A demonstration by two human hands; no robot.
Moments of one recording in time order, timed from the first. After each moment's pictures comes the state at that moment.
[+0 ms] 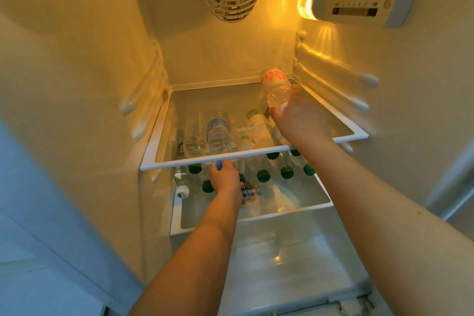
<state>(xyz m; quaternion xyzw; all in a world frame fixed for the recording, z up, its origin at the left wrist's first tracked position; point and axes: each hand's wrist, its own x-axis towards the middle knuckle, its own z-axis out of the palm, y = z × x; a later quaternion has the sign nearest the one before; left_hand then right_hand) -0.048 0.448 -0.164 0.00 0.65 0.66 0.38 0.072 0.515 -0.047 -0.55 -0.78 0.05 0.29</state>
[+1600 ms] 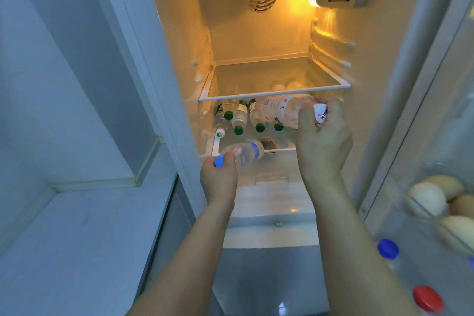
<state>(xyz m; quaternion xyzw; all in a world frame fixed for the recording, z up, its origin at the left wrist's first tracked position) 0.041 0.180 -0.141 0.16 0.71 0.66 0.15 0.175 0.260 -0.082 -0.50 -0.66 0.25 0.50</state>
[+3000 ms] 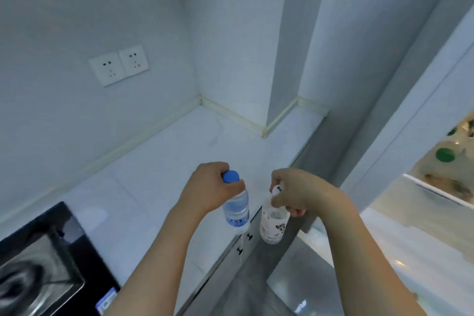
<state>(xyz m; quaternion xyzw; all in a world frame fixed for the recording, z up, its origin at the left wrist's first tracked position) -0.174 -0.084 -0.198 0.19 0.91 0.38 0.05 -0.112 0.113 -0.163 -0.13 -0.92 0.28 -0.24</state>
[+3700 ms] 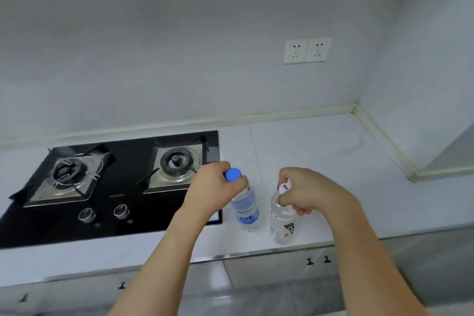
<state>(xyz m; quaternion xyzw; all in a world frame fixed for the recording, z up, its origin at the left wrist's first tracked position) -0.035 -0.235 -0.181 -0.21 0.89 0.38 -0.12 -0.134 -0.050 -0.164 0.22 -0.90 0.22 -0.30</state>
